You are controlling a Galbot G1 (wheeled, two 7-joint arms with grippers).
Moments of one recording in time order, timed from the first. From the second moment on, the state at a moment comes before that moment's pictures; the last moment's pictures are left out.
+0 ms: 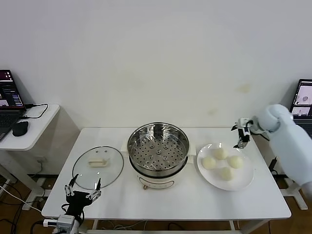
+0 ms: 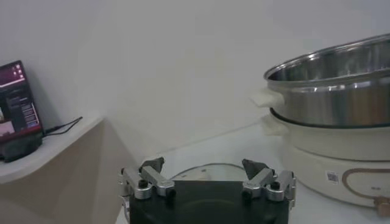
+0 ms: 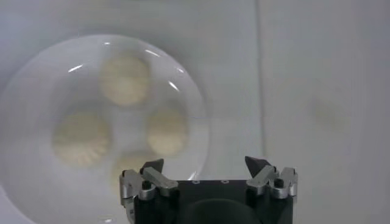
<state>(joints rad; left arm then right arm) 1.65 -1.39 -0.70 -2.09 0.08 0.13 0.07 -0.19 0.88 -0.08 1.05 -0.61 -0.06 -1.23</state>
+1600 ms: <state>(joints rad) 1.67 -1.41 -0.70 -2.08 0.09 0.12 0.06 -0.15 1.12 -0.08 0.67 -0.80 -0.01 -1.16</state>
